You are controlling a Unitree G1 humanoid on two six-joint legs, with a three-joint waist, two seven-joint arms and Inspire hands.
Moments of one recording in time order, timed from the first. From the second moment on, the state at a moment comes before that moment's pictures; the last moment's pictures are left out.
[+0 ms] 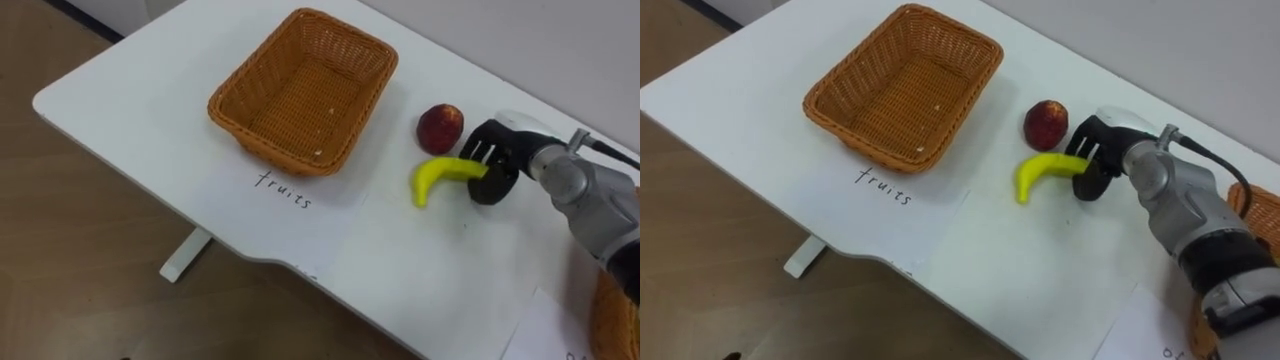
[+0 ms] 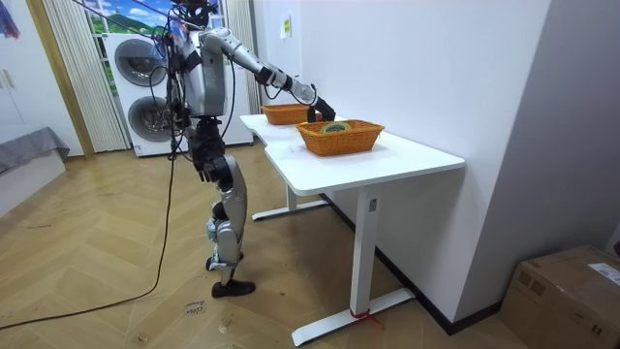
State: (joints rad) left arm 0.08 0.39 -0.08 0.97 0.24 0.09 0.04; right arm -0.61 -0.65 0.49 0.72 -0.41 0.13 0.21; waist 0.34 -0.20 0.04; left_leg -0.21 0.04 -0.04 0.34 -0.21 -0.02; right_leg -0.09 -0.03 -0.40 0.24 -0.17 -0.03
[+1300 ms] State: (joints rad) left arm 0.19 0.37 0.01 0.94 0.25 0.08 0.01; right arm -0.38 -0.68 0.39 0.23 -0.43 0.09 0.37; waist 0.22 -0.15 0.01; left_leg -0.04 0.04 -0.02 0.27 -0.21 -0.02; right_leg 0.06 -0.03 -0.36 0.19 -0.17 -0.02
